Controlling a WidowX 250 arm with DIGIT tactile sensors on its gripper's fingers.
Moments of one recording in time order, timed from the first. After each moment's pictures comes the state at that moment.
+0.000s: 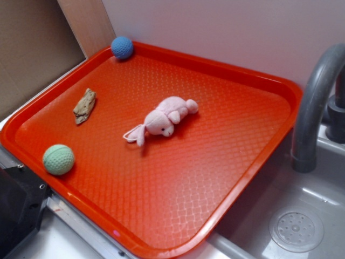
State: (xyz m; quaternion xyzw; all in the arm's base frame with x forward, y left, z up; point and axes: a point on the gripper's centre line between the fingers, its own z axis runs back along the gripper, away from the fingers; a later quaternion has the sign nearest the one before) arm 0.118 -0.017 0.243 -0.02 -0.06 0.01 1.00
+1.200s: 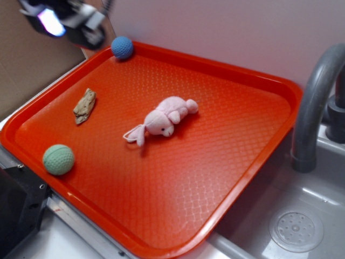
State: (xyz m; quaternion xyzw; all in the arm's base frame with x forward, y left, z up) arm 0.205 -0.068 0.165 0.01 -0.04 0.02 1.00
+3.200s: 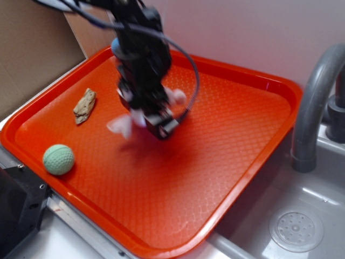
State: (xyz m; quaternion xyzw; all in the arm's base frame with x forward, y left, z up) arm 0.239 -0.076 0.074 0.03 0.00 -0.09 1.00
